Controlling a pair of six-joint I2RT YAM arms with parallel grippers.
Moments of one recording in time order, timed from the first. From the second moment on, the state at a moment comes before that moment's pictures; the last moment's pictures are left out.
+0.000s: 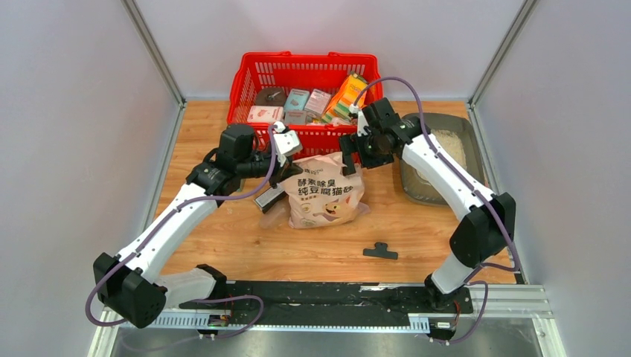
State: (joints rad) left arm -0.49 1.17 1.10 -0.41 0.62 0.37; right arm 0.50 1.62 1.56 -0.95 -0.19 0.17
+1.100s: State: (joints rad) left arm -0.49 1.16 1.07 -0.35 0.59 0.37; right arm 0.51 1.64 1.62 -1.06 -0.05 0.16
